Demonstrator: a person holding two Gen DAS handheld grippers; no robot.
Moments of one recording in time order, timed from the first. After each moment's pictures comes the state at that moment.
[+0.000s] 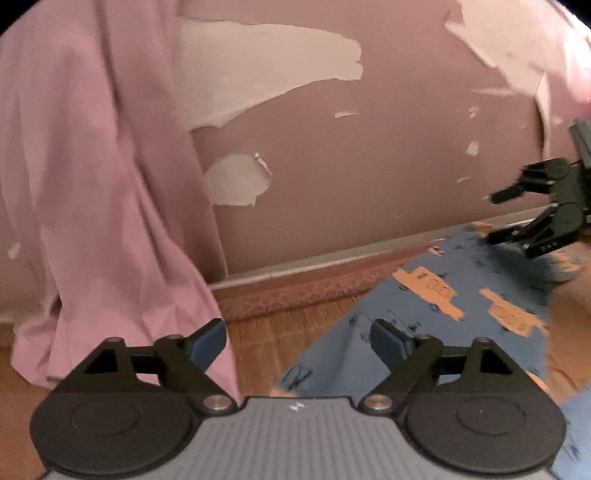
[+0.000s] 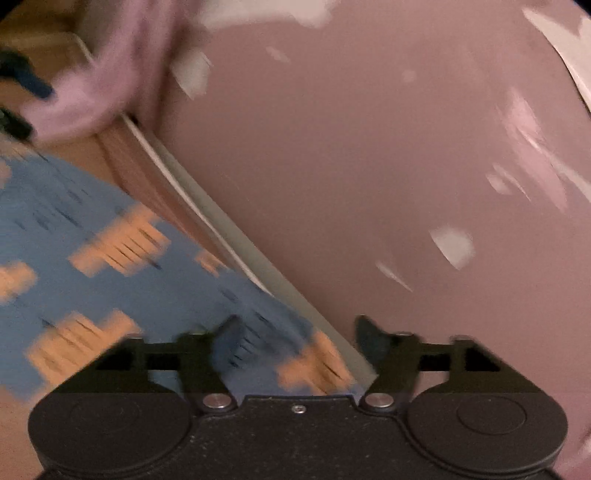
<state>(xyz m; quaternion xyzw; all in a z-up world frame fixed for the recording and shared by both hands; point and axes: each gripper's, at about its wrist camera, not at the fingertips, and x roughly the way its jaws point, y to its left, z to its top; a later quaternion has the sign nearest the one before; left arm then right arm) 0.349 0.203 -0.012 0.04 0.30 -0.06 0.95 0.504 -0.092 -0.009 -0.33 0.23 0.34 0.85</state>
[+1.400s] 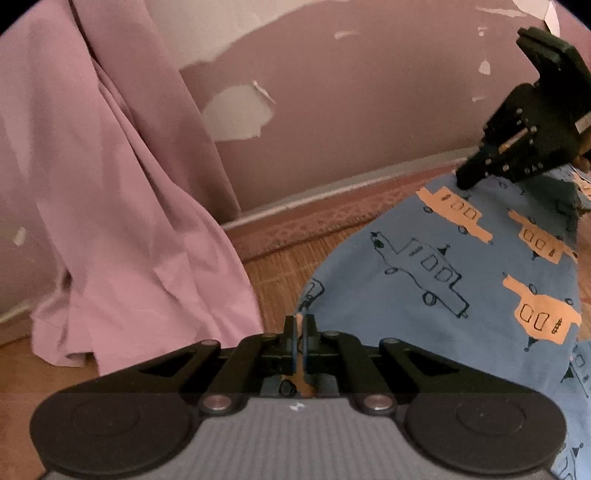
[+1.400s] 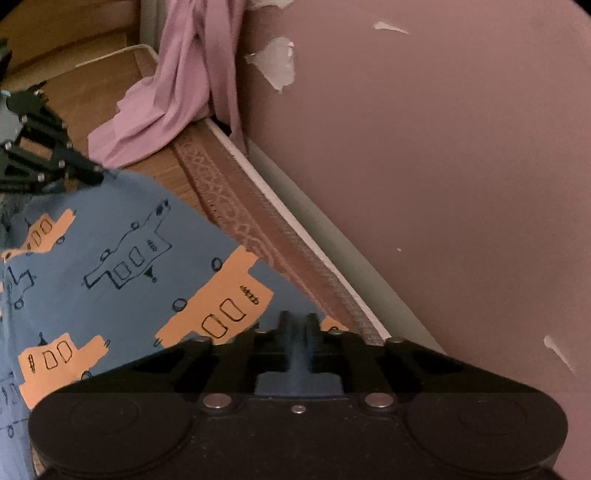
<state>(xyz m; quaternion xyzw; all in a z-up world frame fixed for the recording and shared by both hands) 0.360 0.199 -0.020 0.12 0.39 -0.01 0.91 0.532 -0.027 -0.021 -0.29 0.34 0.45 0.77</state>
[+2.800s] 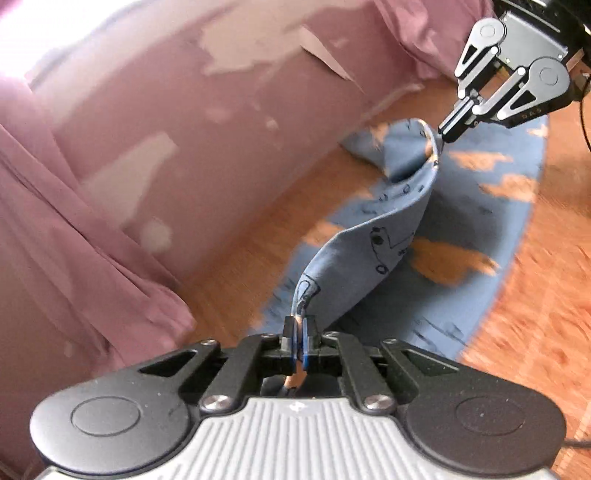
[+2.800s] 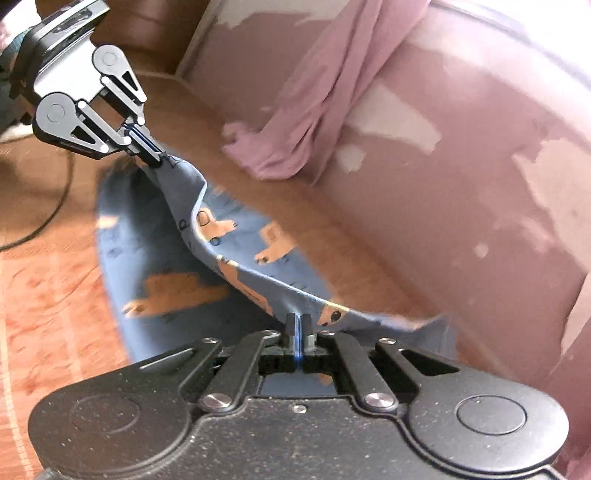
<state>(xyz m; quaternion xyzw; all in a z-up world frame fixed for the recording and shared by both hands) 0.100 0.072 -0.012 0.33 0.26 -0.13 0.90 0.147 -0.156 -0.003 -0.33 0.17 0.37 0.85</state>
